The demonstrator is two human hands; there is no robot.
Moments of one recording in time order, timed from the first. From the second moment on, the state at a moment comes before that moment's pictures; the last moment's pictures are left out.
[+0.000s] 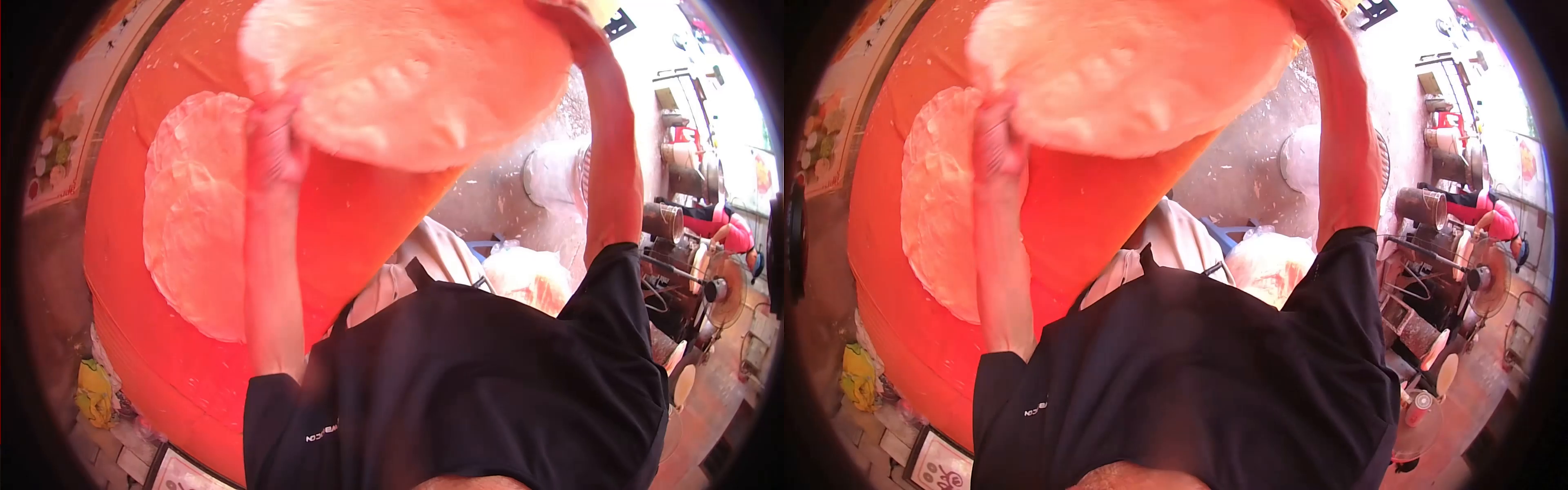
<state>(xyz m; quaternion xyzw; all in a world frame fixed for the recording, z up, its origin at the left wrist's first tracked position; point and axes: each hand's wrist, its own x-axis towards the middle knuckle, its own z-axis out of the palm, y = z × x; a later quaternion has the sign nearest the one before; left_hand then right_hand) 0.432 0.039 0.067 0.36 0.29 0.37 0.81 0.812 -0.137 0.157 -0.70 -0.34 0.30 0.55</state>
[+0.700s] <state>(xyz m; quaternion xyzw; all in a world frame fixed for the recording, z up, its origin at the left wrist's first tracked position) 0.484 0.034 0.036 0.36 0.46 0.35 0.74 0.820 -0.180 -0.031 -0.75 -0.17 0.23 0.59</state>
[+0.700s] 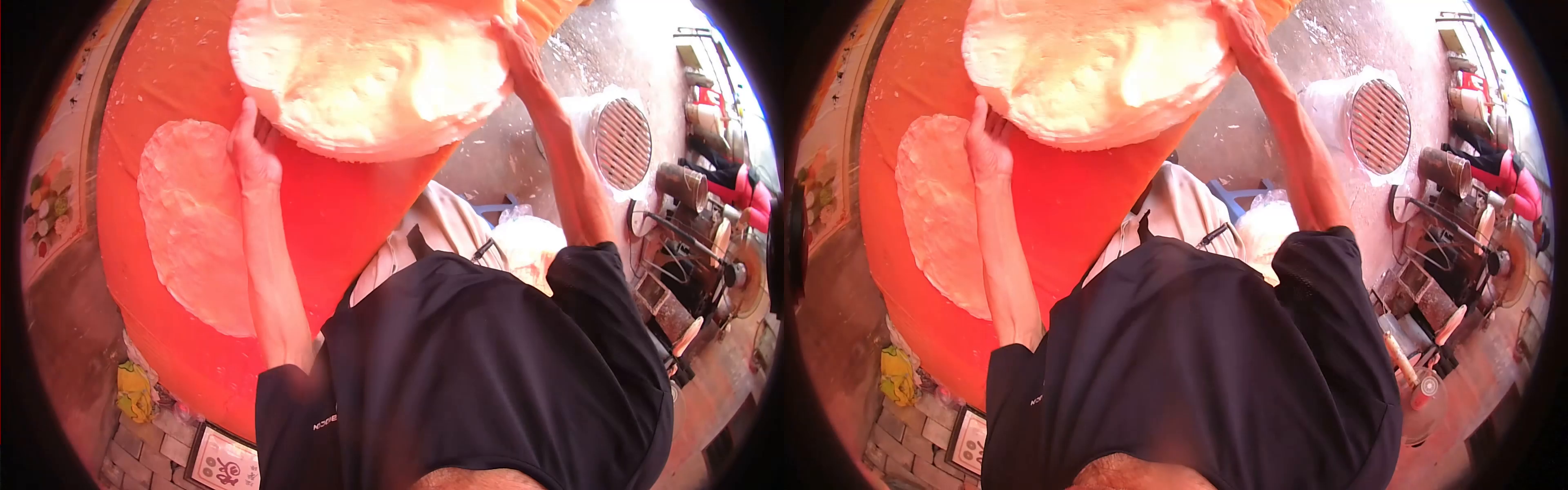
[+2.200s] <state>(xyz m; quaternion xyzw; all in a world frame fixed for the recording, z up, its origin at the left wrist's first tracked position) 0.509 0.021 0.012 0.34 0.48 0.42 0.69 0.803 -0.186 -0.071 -0.66 -0.06 0.17 0.73</state>
